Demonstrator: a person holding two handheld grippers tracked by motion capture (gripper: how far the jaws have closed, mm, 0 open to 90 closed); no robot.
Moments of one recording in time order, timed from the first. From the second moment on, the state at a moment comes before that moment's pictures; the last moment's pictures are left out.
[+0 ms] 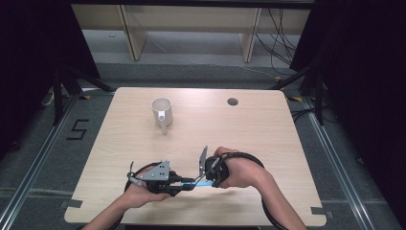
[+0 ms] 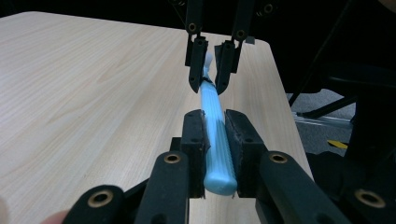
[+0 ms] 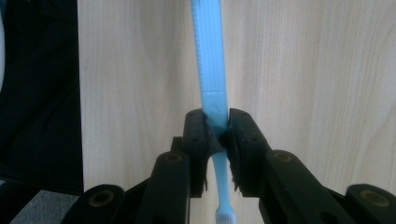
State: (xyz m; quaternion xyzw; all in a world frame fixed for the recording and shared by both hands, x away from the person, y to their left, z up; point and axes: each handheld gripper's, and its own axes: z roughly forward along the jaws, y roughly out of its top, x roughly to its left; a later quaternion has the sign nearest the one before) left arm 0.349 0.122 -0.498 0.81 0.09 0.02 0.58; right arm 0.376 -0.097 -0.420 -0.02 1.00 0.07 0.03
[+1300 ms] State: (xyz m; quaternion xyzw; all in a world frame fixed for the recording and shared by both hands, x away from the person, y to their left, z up) left arm 0.358 0.138 -0.491 0.77 0.15 0.08 0.61; right arm 0.365 -0.142 -0.387 0.14 0.95 0.26 0.10
